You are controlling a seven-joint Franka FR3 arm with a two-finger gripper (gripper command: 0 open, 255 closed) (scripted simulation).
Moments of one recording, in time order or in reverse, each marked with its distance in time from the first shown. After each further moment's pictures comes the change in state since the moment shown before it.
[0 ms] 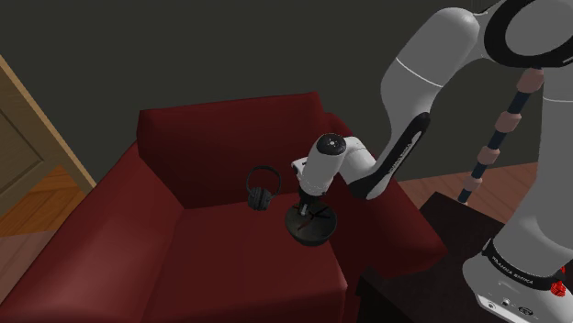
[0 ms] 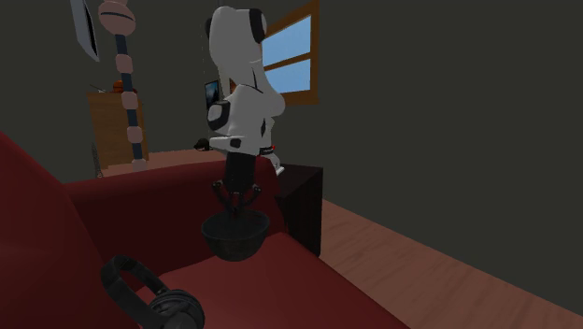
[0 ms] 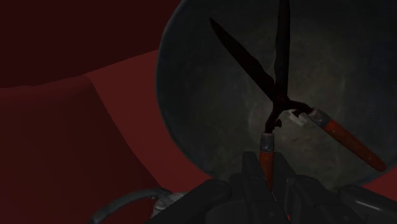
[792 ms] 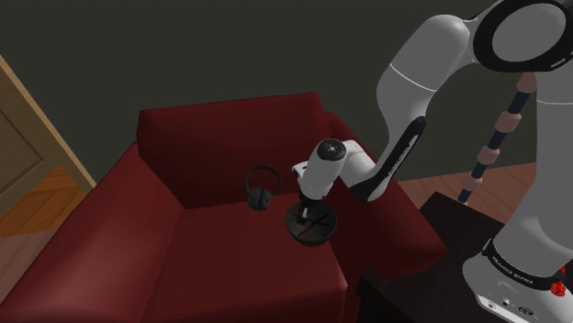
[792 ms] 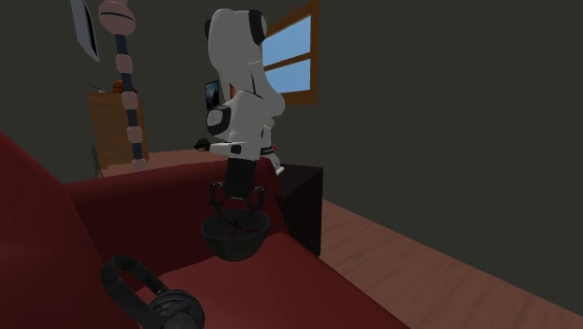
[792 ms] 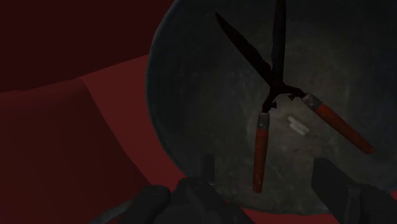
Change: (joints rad) arm 0.034 0.037 -0.042 0.016 -0.068 0.020 0.065
